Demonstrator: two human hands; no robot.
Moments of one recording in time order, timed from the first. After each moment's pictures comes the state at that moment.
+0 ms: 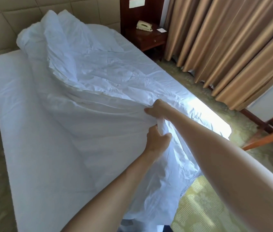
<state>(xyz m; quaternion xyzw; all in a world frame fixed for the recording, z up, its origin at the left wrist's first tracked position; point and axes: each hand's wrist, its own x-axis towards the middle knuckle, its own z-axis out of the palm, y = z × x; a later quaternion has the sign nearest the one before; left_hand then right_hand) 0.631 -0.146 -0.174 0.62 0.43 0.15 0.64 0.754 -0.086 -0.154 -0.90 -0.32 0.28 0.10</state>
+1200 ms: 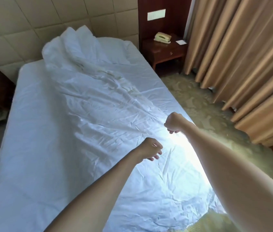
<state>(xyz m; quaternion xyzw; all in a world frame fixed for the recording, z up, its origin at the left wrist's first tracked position) 0.940 -0.167 -0.194 0.65 0.46 -0.04 0.60 1.118 -0.145 -0.191 -0.85 -0.42 0.31 0.03</state>
